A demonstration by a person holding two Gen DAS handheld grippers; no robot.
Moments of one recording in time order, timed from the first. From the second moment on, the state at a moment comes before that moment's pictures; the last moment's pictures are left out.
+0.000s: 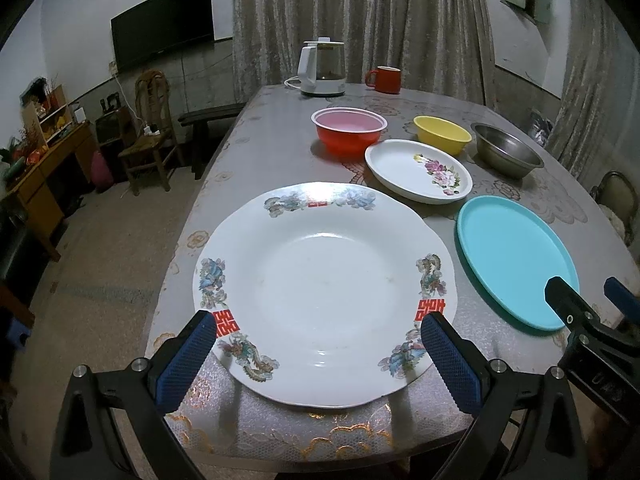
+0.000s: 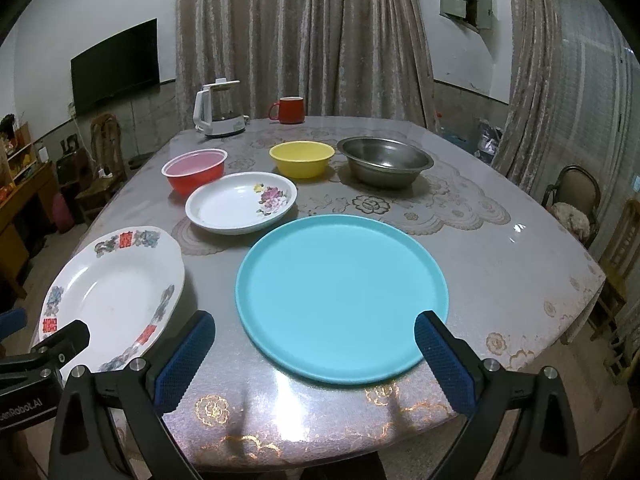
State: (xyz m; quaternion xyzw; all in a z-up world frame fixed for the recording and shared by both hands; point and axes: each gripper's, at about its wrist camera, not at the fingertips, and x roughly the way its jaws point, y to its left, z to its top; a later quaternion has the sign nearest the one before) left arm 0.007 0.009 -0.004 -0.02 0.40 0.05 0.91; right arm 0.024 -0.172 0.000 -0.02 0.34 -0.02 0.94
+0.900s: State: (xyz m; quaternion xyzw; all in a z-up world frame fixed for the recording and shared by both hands) left arm 0.005 0.007 -0.004 -0.03 0.41 0.04 0.91; right arm 0.024 -0.178 -0.002 -0.02 0.35 -0.03 0.94
